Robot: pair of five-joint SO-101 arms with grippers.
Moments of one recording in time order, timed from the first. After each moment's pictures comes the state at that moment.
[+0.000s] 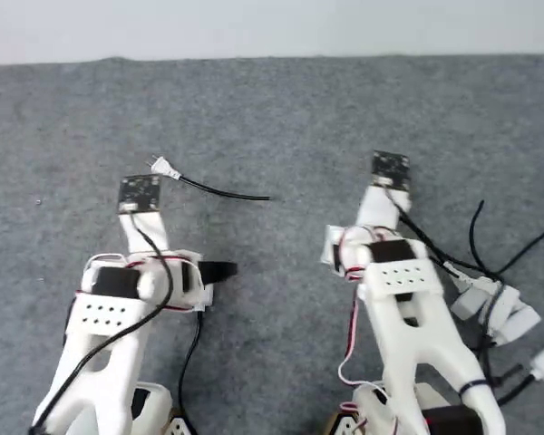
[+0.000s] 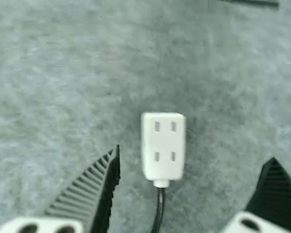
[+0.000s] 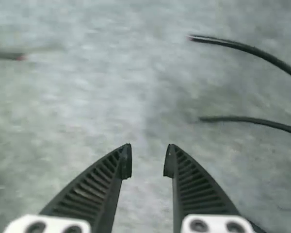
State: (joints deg) left arm 0.0 -40.7 60.2 62.3 14.5; right arm -12.2 -24.7 49.9 45.3 -17.5
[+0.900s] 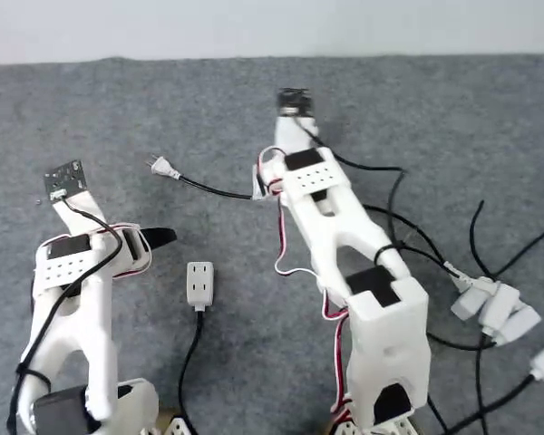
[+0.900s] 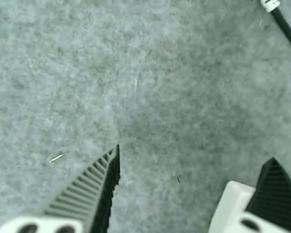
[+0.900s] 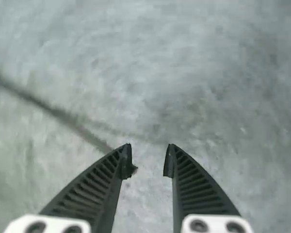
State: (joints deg) left arm -18.5 -17.8 50.5 51.8 13.8; right arm -23.4 30.2 -11.6 55.5 -9.8
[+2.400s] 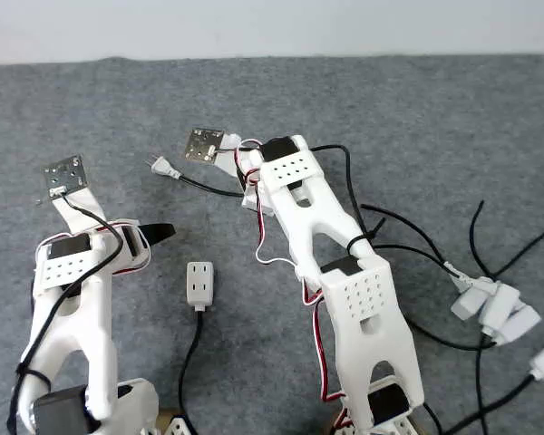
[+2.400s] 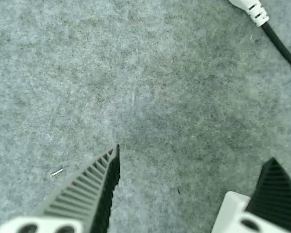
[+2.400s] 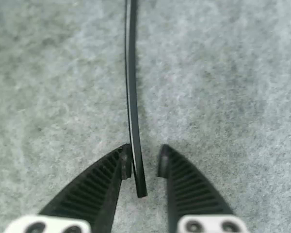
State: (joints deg) left arm -18.5 -17.8 50.5 48.7 12.9; right arm -25.6 48.4 -36.4 67.8 49.5
